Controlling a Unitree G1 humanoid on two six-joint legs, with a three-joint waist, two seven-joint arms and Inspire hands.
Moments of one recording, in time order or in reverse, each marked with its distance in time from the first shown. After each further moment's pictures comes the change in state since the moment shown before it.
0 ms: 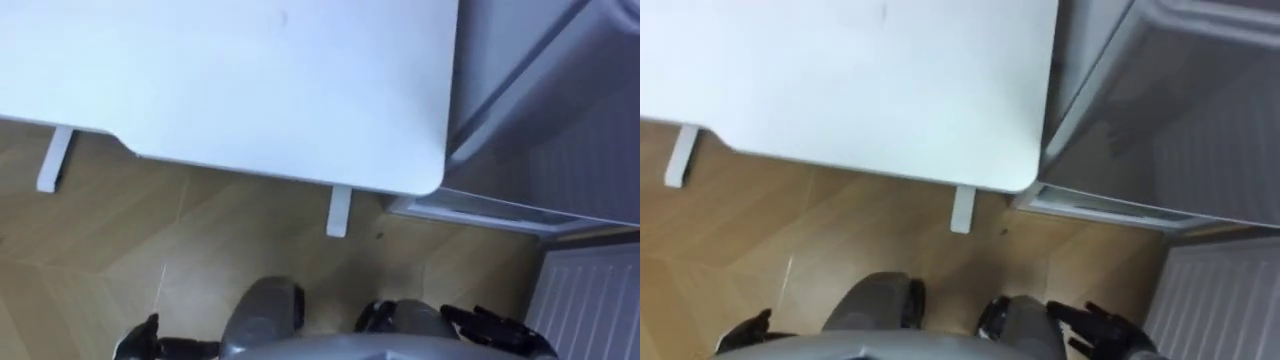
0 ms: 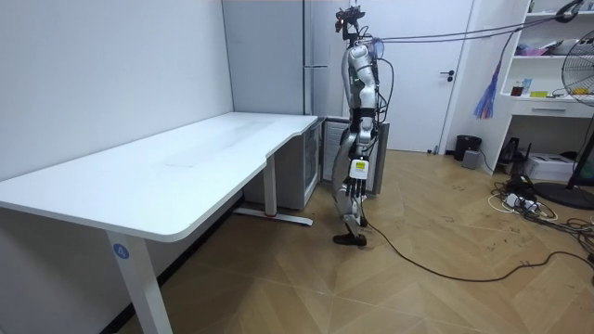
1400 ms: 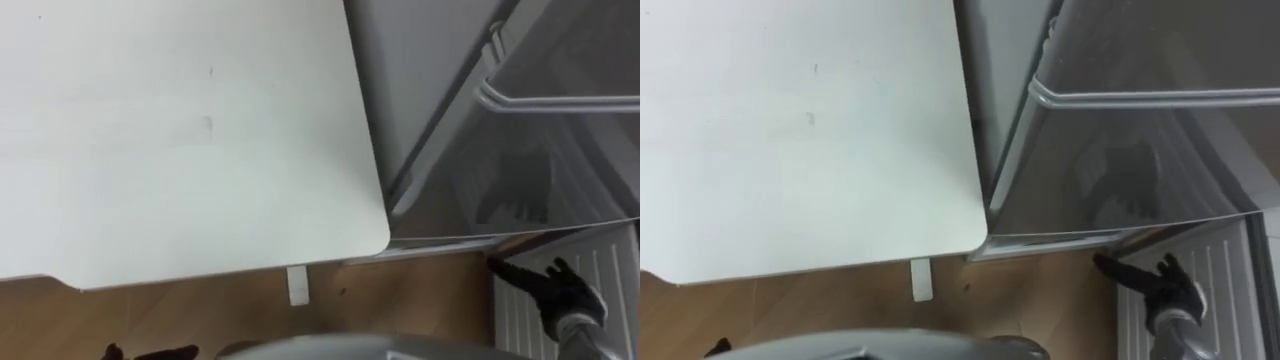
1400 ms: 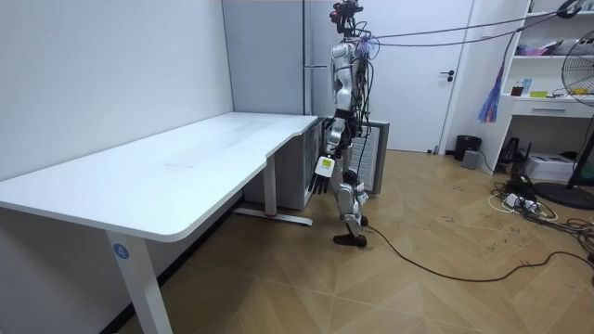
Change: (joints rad) left arm 0.054 -0.112 0.435 0.004 0.107 -0.054 0.134; right arm 0.049 0.092 -0.608 -0.379 -0.487 -0.131 -0.423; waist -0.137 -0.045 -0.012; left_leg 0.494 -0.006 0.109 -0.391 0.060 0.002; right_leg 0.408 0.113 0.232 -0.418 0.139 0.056
